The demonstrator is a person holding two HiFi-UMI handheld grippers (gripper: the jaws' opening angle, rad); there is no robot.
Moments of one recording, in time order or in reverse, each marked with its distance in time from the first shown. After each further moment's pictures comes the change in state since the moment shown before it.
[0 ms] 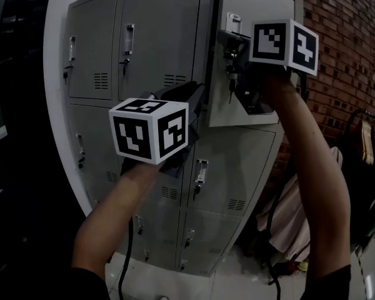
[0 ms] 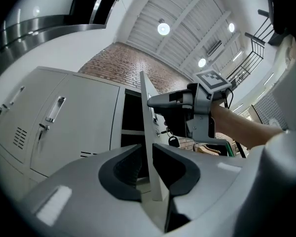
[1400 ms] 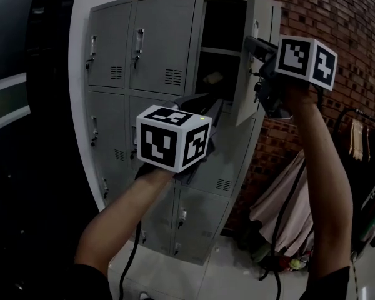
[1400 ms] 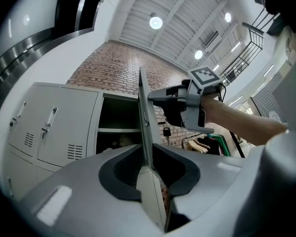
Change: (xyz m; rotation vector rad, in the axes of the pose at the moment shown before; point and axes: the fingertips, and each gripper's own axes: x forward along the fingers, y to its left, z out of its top) left arm -0.052 -0.147 0.003 0.046 0.071 0.020; right arm -0.153 -0.009 0.040 -0.016 -0.051 -0.023
